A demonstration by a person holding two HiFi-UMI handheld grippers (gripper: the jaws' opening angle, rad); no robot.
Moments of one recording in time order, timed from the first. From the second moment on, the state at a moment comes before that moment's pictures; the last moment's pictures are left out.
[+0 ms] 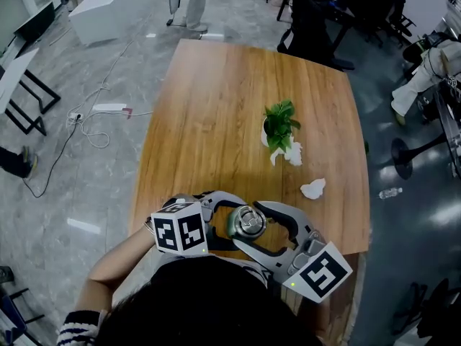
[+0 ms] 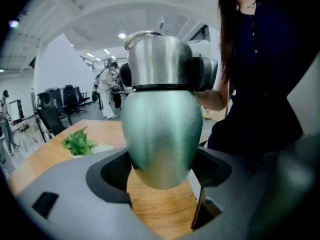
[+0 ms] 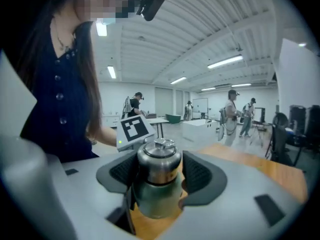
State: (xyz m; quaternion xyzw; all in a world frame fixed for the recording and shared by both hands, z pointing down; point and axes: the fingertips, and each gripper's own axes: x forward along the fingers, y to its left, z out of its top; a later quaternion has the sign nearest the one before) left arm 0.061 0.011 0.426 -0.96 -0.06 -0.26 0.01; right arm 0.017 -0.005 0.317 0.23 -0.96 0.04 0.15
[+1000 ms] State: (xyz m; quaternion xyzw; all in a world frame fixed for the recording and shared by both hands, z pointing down) left arm 0.058 -0.021 0.436 -0.95 0.05 -0.30 -0.01; right arm 0.005 -0.020 0.329 0.32 -0.94 0.00 0.14
